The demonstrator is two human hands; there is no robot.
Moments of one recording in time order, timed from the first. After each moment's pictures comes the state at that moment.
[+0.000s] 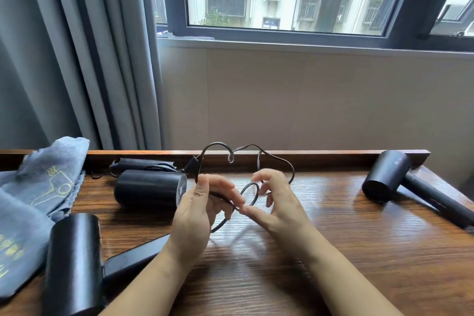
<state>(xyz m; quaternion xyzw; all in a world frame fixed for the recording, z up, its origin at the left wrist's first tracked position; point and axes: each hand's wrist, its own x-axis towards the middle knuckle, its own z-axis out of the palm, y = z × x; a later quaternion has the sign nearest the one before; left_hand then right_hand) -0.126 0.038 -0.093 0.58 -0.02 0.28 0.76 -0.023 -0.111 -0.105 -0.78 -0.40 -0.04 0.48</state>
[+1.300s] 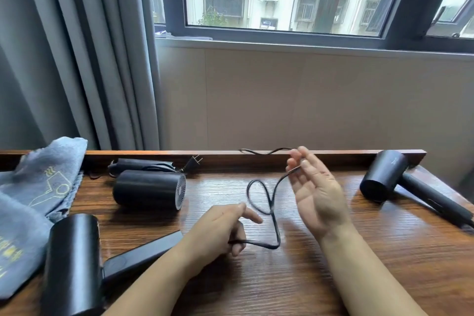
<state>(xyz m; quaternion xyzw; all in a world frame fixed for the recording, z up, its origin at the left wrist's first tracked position) -0.128 0.030 -0.093 0.75 0.05 0.00 0.65 0.006 -0.130 -0.078 -0.37 -0.09 0.15 0.91</state>
